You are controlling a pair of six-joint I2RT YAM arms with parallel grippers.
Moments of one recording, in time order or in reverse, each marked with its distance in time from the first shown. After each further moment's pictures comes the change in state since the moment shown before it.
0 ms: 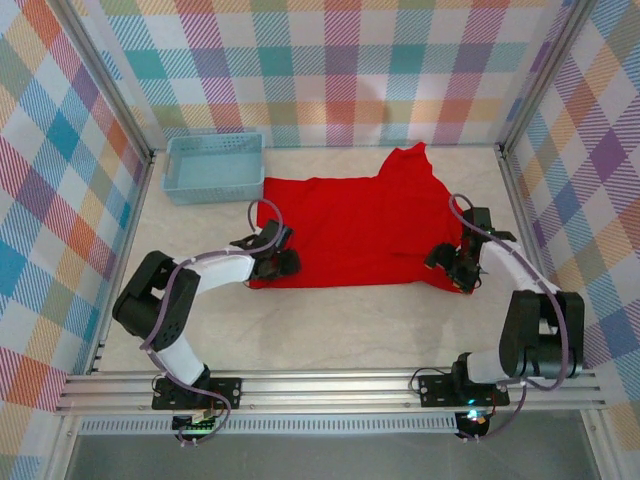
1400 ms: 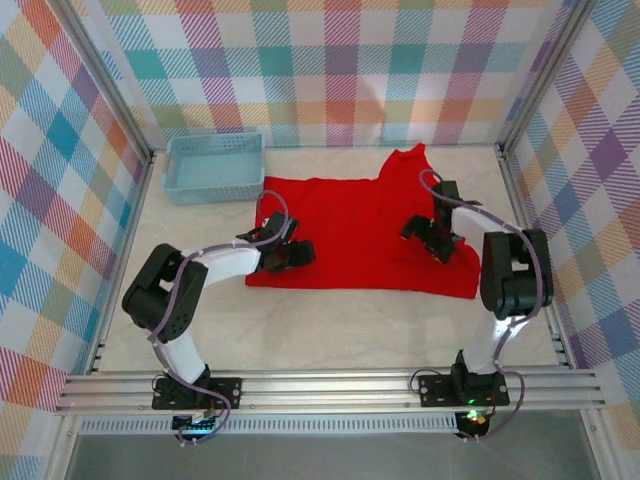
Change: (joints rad) left arm -0.048 0.042 0.042 0.058 0.085 0.006; right arm 0.104 0.344 0.239 0.150 0.005 0.055
